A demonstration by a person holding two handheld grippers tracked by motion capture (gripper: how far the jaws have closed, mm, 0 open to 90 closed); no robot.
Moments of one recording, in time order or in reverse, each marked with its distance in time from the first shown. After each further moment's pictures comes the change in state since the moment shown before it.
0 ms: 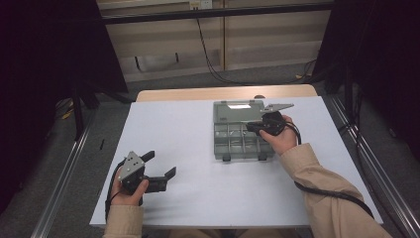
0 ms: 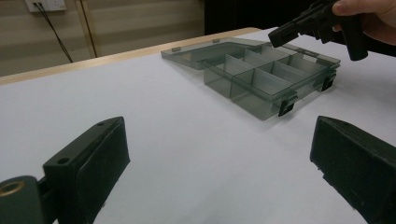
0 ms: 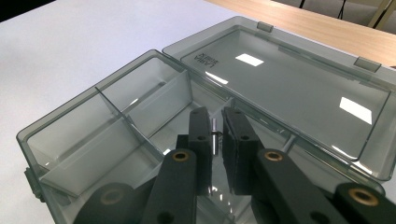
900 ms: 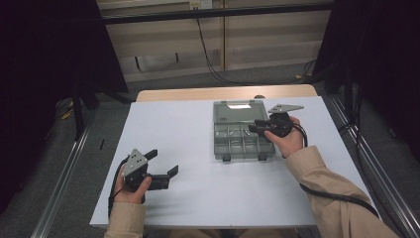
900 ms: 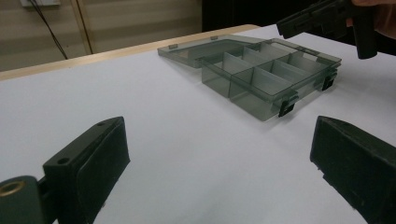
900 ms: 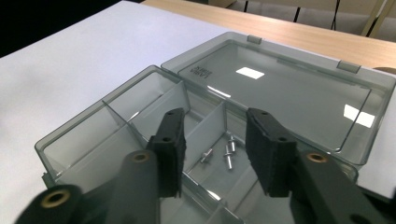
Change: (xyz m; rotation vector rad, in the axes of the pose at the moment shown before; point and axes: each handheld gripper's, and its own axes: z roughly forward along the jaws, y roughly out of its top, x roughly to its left) left arm 0.000 0.002 0.011 0.013 -0.016 -0.008; right arm -0.005 -0.007 -0.016 -0.087 0.003 0.063
